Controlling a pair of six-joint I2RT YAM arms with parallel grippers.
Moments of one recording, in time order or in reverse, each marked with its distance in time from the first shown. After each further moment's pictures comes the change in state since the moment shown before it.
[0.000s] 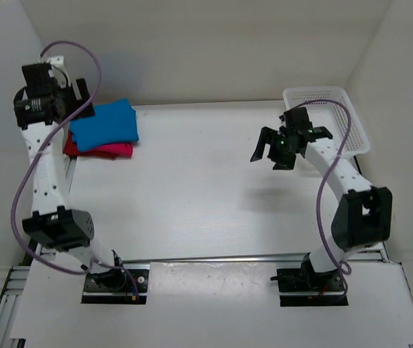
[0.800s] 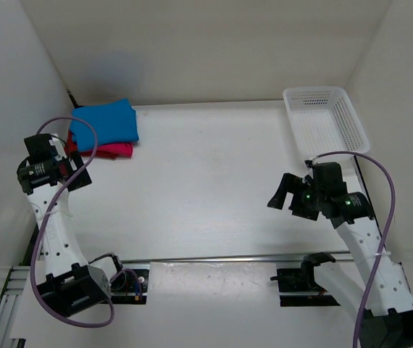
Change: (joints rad) left arm 0.190 -0.565 -0.787 -0.113 -0.108 -0.002; right arm 0.000 -0.802 -0.484 -0.219 0.017 0.023
